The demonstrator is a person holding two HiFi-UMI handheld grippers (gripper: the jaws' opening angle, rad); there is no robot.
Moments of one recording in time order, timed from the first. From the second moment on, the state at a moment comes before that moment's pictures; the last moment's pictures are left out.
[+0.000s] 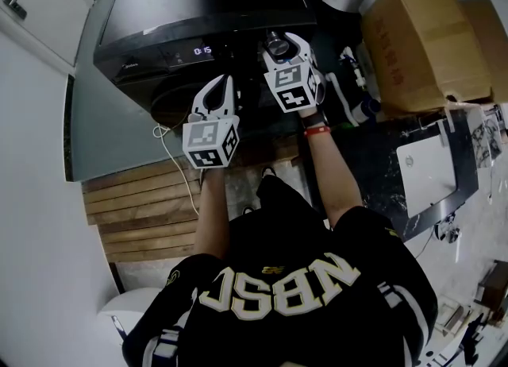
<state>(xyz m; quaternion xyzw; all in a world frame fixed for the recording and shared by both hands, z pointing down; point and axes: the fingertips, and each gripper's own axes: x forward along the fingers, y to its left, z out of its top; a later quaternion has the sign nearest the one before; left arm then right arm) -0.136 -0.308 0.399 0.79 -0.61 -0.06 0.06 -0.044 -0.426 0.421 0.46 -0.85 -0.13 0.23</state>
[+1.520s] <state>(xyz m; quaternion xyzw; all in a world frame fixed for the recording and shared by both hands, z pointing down) -0.132 -0.308 0.393 0.80 -0.60 -0.05 0.05 -0.026 -0.435 0.422 0.50 -0.86 0.07 0.07</state>
